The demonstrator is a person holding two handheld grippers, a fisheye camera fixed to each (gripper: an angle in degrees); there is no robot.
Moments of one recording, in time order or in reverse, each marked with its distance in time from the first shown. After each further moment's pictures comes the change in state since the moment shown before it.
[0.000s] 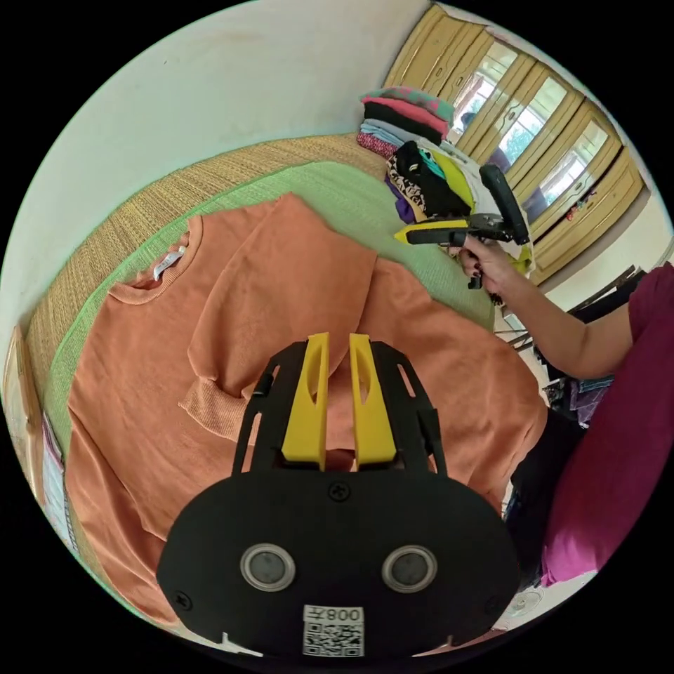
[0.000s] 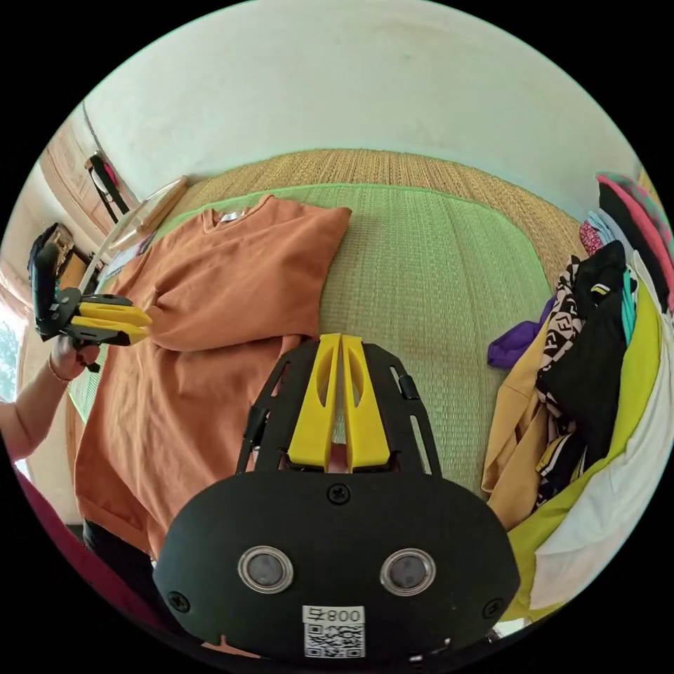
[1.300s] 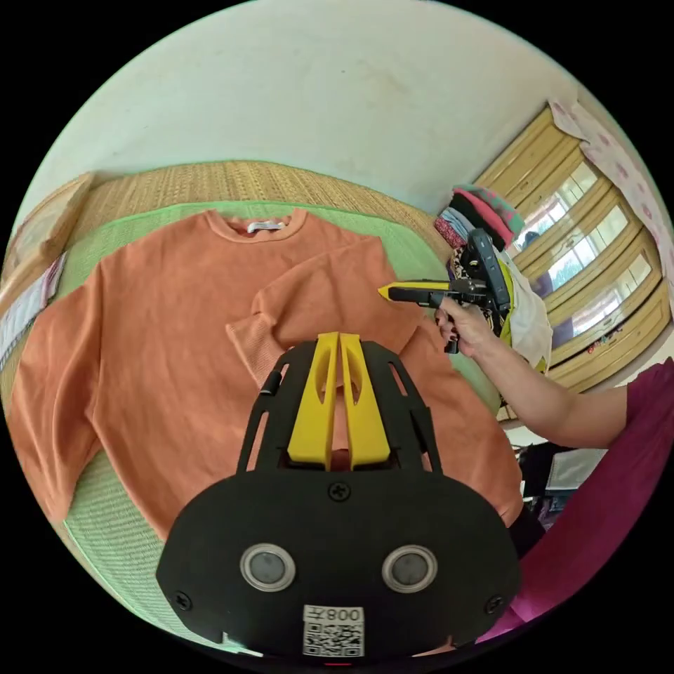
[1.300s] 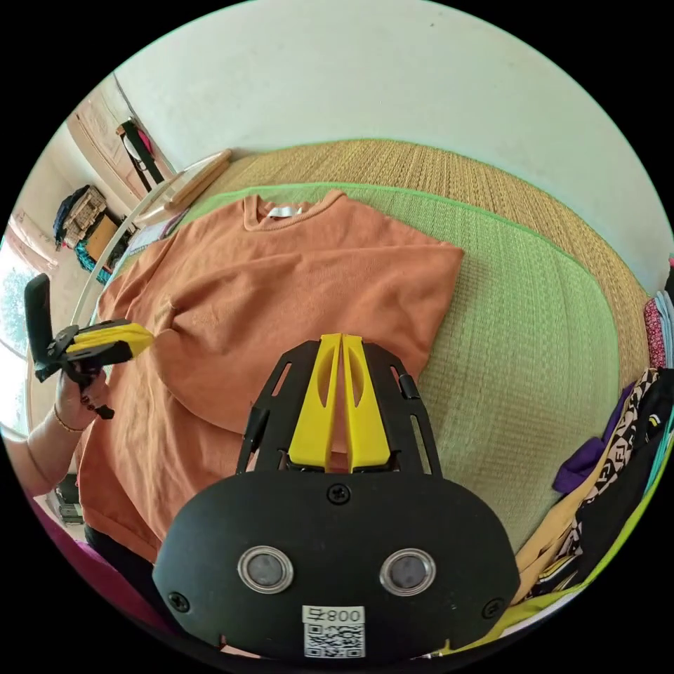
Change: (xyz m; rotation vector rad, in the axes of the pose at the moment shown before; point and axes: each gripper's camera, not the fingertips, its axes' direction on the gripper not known) left arm -0.134 0.236 -0.158 0.254 -0.137 -0.571; right arm -0.088 -0.090 0.110 -0.176 0.034 -0.168
